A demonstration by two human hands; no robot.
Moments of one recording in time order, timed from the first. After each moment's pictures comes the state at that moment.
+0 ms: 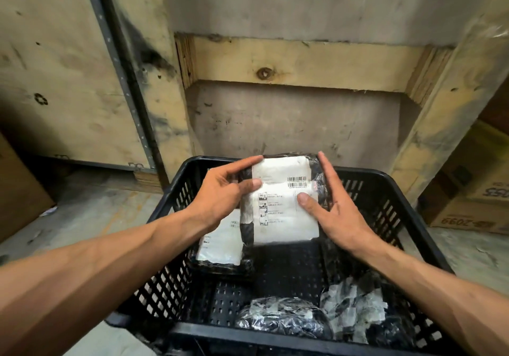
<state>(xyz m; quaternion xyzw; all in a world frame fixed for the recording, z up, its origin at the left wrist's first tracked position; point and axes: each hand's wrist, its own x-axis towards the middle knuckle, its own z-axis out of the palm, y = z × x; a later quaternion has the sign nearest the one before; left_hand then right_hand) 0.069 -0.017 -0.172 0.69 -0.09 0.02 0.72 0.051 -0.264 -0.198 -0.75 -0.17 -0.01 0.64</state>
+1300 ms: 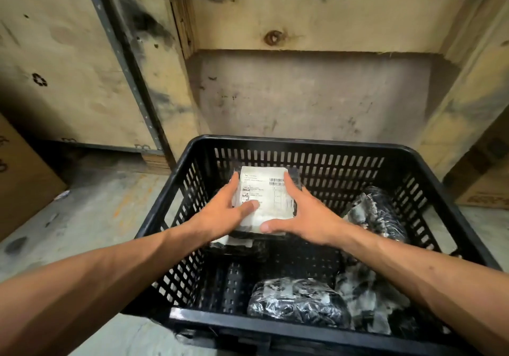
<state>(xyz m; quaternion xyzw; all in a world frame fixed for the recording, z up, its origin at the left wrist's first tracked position) 0.055 0.014 -0.239 0.84 0.01 -0.15 0.52 0.075 -0.214 -0.255 -0.87 -0.14 0.20 0.42</state>
